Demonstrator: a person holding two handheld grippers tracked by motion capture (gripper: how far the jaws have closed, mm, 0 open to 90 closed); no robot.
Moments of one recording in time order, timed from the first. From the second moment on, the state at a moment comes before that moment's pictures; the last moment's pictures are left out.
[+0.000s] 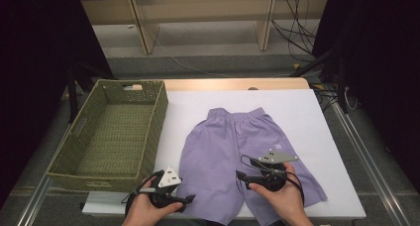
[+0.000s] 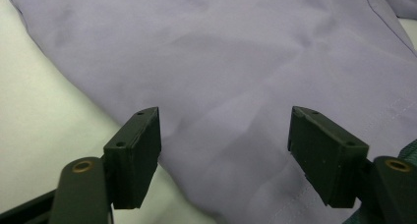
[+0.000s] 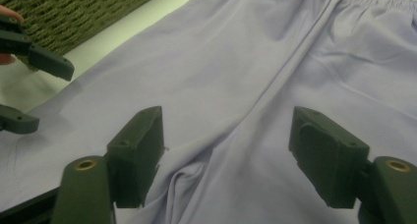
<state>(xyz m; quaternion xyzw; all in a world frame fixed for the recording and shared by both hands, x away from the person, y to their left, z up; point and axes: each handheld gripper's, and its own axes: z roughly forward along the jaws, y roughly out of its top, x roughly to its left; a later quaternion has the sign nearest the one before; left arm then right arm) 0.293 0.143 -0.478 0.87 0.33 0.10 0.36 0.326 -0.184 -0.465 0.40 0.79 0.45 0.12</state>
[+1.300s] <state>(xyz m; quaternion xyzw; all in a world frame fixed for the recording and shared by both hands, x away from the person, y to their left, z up) 0.284 0.152 -0.479 0.87 0.38 0.09 0.30 0.324 -0.186 -0.464 0.39 0.79 0.46 0.14</state>
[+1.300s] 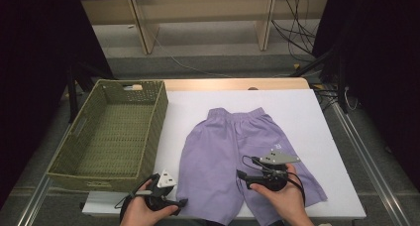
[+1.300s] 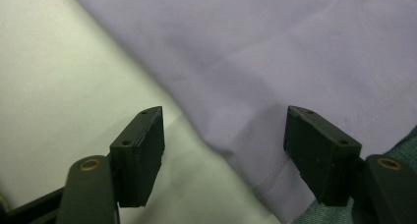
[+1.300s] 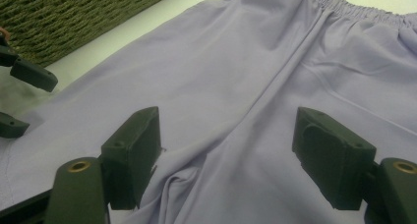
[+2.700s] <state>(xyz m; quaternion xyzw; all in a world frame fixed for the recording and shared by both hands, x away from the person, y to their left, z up) 0.278 0.147 -0.477 0.88 0.35 0.07 0.31 0.323 -0.183 -0.465 0.39 0.79 0.46 0.14</state>
